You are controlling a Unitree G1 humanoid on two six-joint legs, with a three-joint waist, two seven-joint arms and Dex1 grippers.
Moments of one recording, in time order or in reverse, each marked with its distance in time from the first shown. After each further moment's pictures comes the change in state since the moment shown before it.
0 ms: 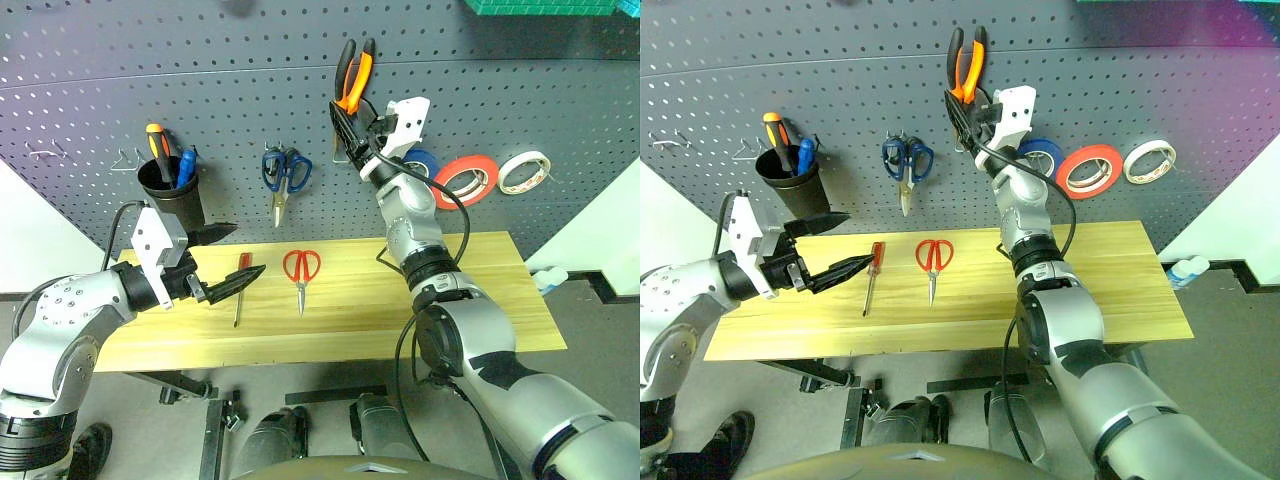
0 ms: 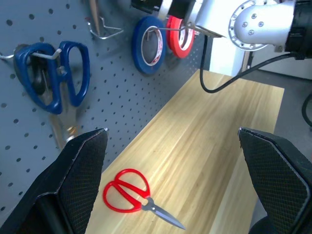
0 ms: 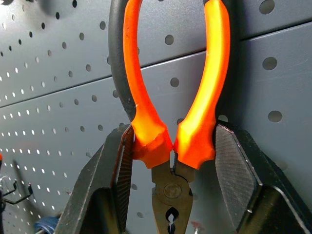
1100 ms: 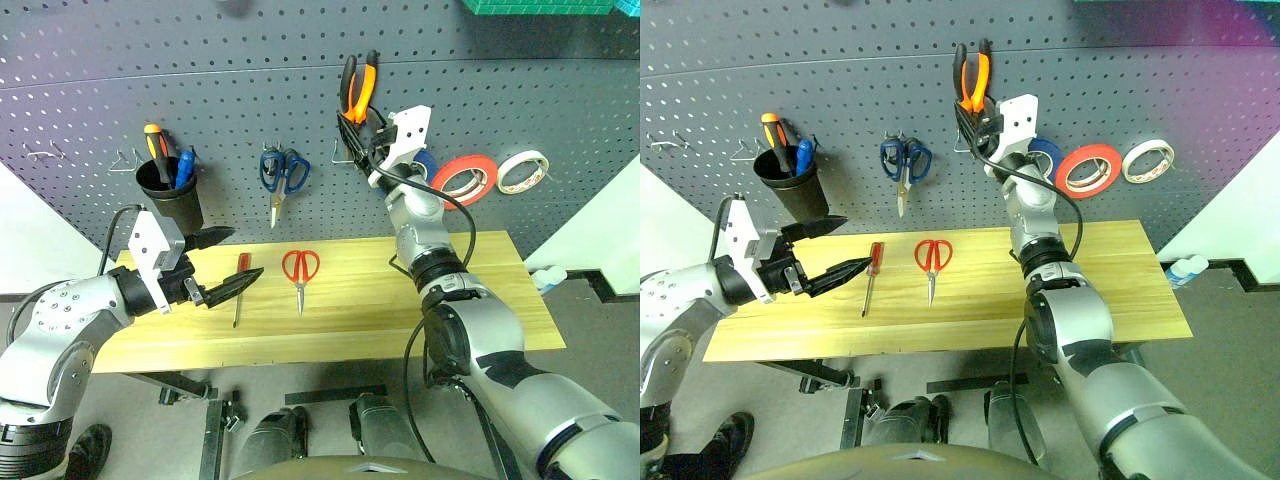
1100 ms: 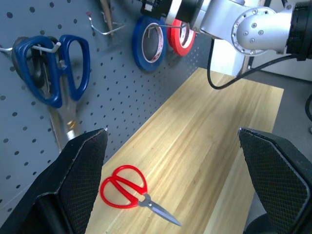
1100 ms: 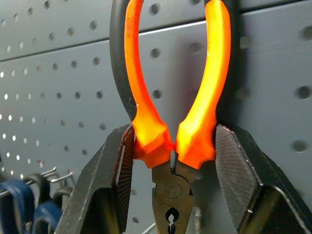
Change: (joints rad) left arm 0.024 0.006 0.014 -0.016 -0.015 0.019 0.016; right arm 0.024 -0.035 0.034 0.058 -0.109 -0.081 -0.028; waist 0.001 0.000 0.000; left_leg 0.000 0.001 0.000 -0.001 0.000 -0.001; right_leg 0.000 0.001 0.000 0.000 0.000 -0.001
